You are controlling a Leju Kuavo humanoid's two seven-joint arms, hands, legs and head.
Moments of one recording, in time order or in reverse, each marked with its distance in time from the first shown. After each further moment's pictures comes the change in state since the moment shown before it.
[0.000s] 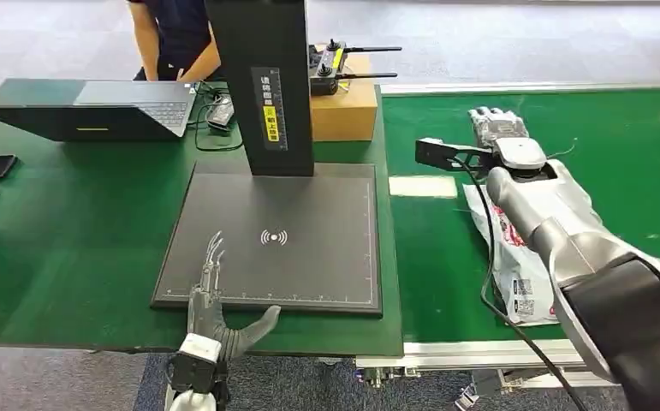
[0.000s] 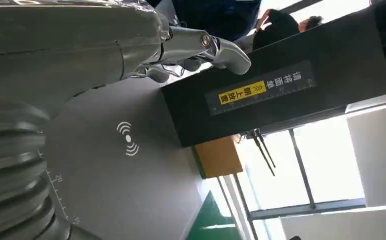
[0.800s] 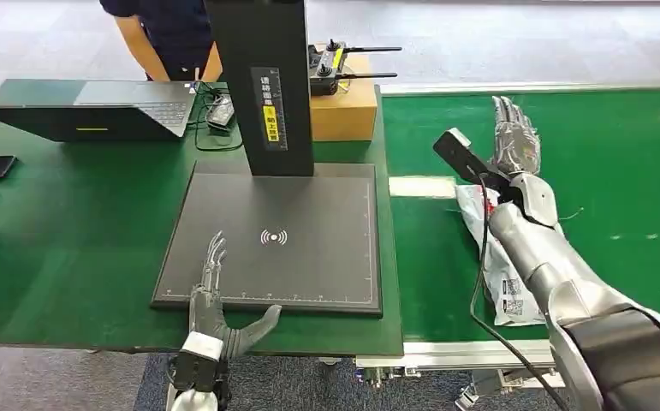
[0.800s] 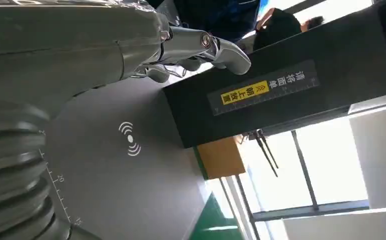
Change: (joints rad) left arm -0.001 -0.011 0.010 0.014 -0.011 0.005 -0.002; right arm 0.230 -0.015 -0.301 -0.129 -0.254 -0.544 -0.259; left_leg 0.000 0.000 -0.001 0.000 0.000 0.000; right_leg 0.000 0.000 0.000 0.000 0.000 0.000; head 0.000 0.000
